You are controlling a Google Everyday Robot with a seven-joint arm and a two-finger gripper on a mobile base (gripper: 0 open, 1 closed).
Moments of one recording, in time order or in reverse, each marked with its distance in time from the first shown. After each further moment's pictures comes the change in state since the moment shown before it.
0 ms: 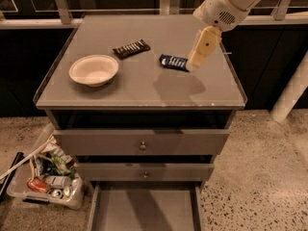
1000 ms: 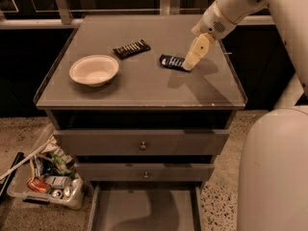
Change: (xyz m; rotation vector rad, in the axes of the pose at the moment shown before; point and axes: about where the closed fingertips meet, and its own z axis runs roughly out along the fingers) arm 0.030 -0.049 0.077 -0.148 -0.072 0.148
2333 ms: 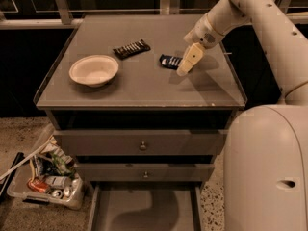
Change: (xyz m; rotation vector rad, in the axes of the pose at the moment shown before) arm 0.008 -0.023 0.049 -0.026 -0.038 -0.031
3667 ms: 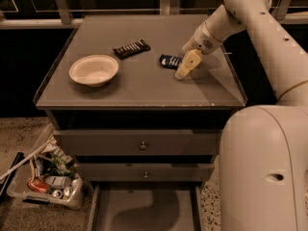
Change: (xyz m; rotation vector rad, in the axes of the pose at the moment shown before) arm 0.020 -0.009 0.022 -0.008 0.023 0.038
